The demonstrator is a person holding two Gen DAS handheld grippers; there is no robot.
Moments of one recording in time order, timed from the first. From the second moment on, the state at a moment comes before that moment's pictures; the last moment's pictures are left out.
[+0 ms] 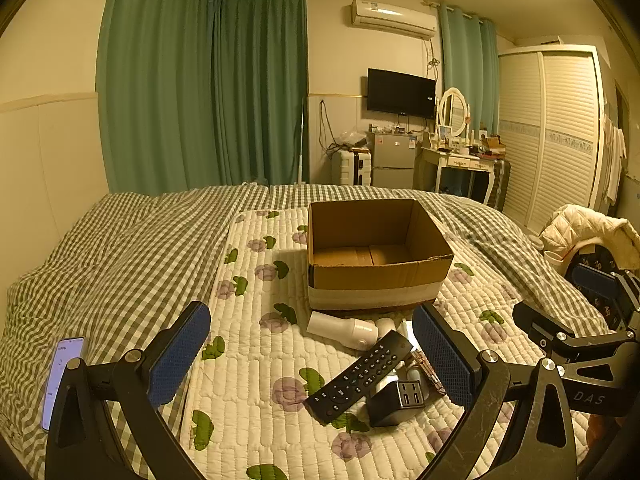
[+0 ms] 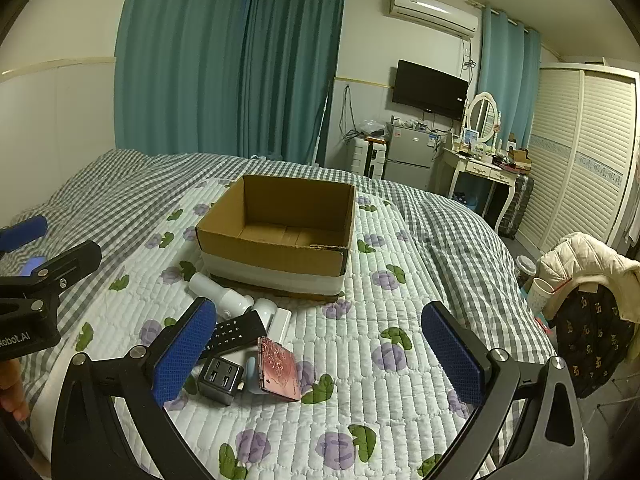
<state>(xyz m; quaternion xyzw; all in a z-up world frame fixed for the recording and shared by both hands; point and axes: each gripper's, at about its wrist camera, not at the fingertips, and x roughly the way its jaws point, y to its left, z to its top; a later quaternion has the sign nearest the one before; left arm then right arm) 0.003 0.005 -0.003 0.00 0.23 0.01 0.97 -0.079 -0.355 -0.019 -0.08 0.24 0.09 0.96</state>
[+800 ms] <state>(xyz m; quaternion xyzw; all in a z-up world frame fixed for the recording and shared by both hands) 0.003 0.005 -0.007 0.01 0.23 0.01 0.97 -0.080 -0.351 -0.021 -0.08 0.25 0.09 0.96</state>
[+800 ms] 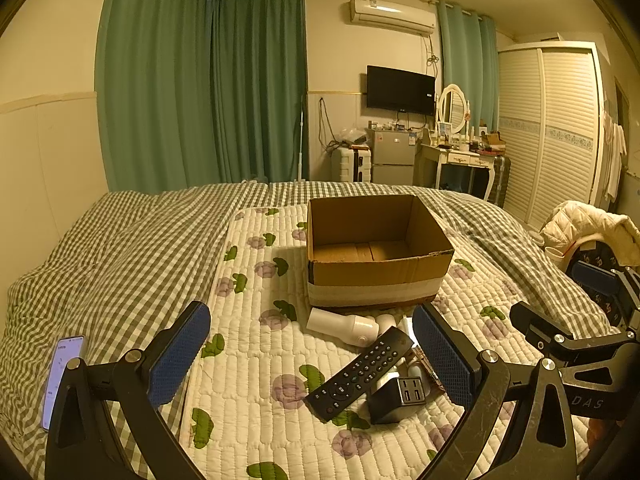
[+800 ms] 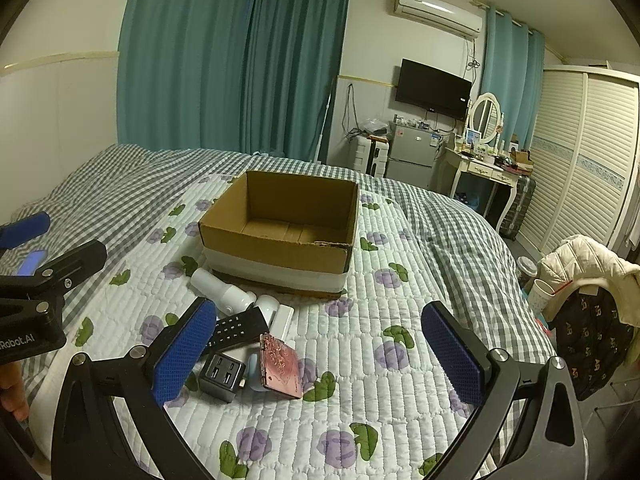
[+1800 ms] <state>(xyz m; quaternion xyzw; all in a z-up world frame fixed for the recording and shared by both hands) 0.010 0.004 -0.018 0.01 0.25 0.01 0.97 -0.073 -0.339 -0.030 -0.11 0.26 0.10 0.95</state>
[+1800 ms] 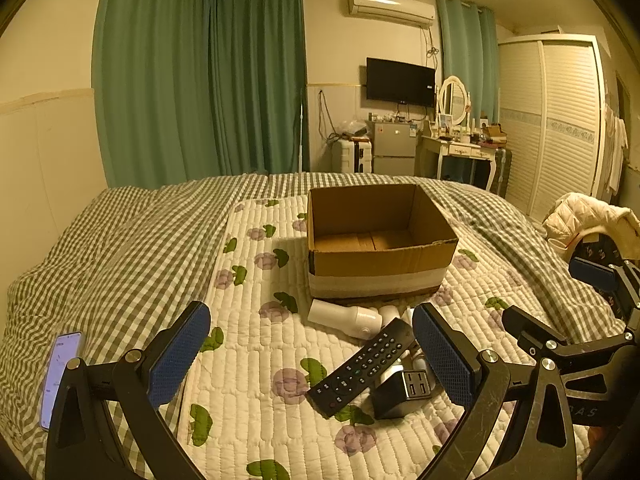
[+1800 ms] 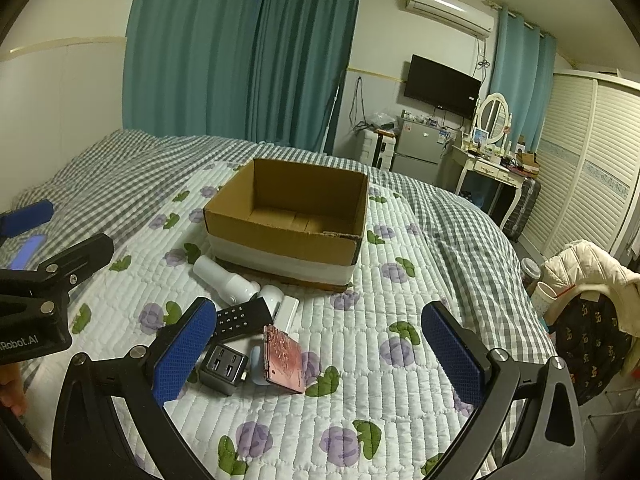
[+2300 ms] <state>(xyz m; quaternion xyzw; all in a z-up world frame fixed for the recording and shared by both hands) 0.047 0.020 -0.063 0.02 0.29 0.05 0.95 -0.032 -0.317 -0.083 -0.15 0.35 0.11 0.92</state>
